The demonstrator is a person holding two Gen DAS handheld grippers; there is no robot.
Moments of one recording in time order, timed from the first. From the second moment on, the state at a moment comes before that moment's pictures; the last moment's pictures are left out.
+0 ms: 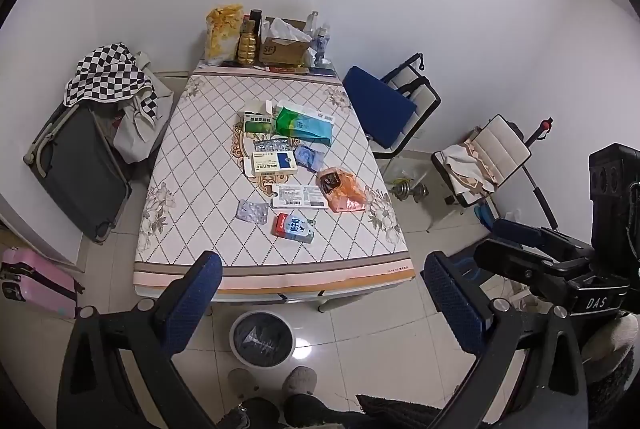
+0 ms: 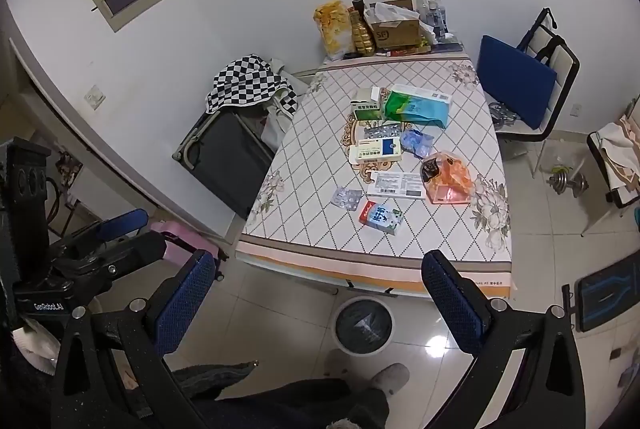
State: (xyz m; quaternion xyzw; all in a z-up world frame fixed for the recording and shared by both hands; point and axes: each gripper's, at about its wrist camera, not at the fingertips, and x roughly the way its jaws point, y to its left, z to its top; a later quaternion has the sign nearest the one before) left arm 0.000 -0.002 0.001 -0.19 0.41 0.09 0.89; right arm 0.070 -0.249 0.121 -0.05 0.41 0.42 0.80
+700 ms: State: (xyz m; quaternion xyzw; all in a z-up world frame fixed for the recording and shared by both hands) left arm 0.005 -0.001 0.007 -0.20 0.40 0.09 0.89; right arm 0.069 -0.244 0.120 -0.06 0.41 0.43 0.80
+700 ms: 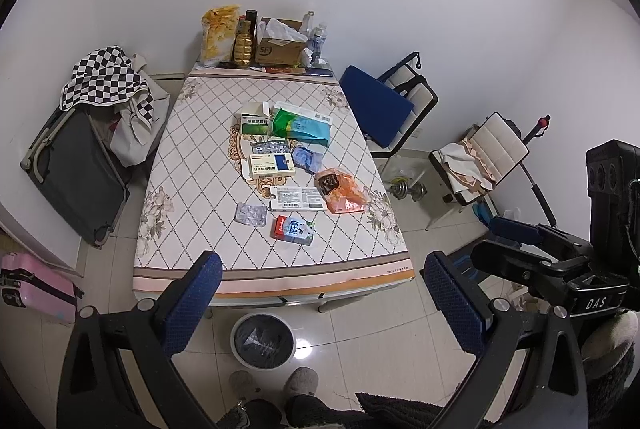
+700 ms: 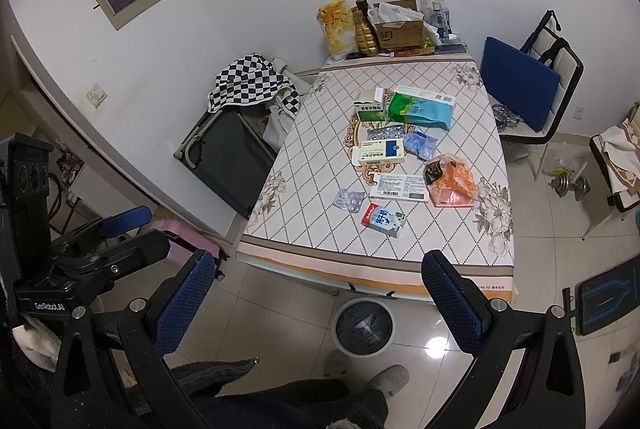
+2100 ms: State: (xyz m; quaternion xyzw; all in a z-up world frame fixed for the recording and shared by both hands) left arm 0.014 -0.005 0.010 -0.20 0.40 0.09 0.89; right arm 0.069 -0.237 0.119 -0.05 0.41 0.42 0.80
